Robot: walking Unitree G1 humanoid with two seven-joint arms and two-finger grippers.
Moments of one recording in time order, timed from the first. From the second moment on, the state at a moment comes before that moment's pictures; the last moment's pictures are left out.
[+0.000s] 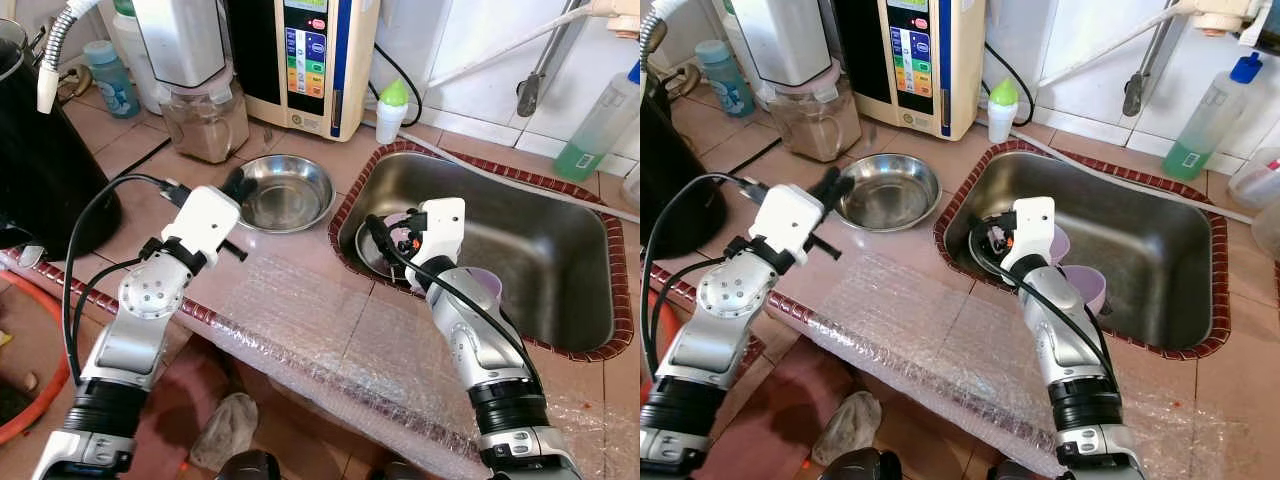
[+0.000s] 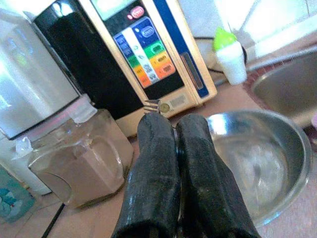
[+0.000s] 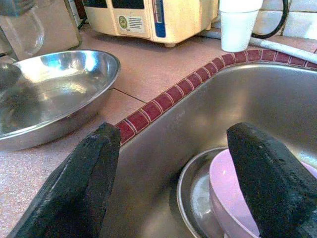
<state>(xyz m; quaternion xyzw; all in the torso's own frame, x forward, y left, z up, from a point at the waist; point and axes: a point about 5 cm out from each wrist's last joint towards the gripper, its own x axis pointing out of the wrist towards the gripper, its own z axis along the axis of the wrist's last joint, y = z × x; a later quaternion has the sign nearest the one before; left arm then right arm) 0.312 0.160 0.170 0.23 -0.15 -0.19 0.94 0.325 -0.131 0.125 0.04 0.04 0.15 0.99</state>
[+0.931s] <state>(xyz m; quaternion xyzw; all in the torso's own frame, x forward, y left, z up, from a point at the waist) 0.309 0.128 0.180 0.09 -0.13 -0.30 0.94 0.335 -0.134 0.148 0.20 -0.01 0.15 0.97</state>
